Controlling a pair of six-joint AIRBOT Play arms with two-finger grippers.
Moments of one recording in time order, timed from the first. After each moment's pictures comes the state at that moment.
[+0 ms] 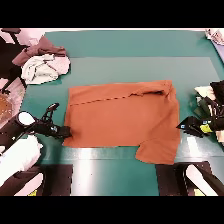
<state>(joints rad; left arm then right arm) -0.02 -0.94 0.48 1.00 -1.04 -1.33 -0.57 -0.92 0.63 -1.10 1.47 1.28</state>
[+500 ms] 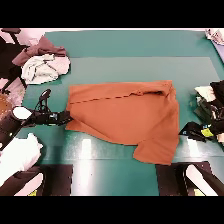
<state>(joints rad) -0.02 -0.94 0.56 0.90 -0.85 -1.42 -0.55 -0.92 0.61 -1.24 1.49 1.30</state>
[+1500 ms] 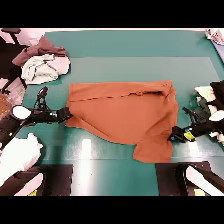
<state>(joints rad) -0.02 -0.94 0.56 0.87 -0.80 -1.44 -0.33 -1.05 0.53 -1.11 1.34 1.29</state>
